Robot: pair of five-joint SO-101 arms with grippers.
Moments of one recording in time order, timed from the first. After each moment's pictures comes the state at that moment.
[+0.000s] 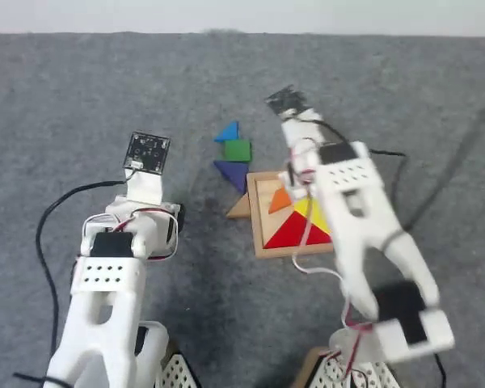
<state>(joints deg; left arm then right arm) -6.0 -45.1 66.3 48.7 -5.1 -19.8 1.3 18.7 59.8 15.1</state>
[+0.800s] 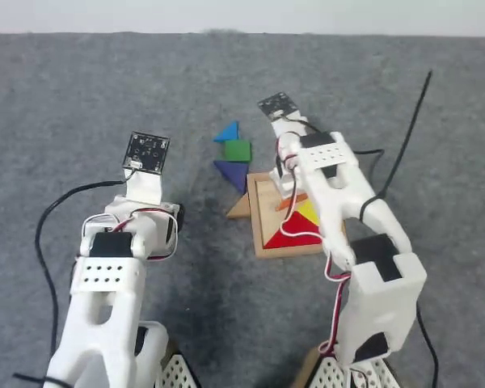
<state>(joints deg) -6.2 -45.1 66.3 48.6 -5.1 -17.8 19.9 8.2 57.8 12.9</state>
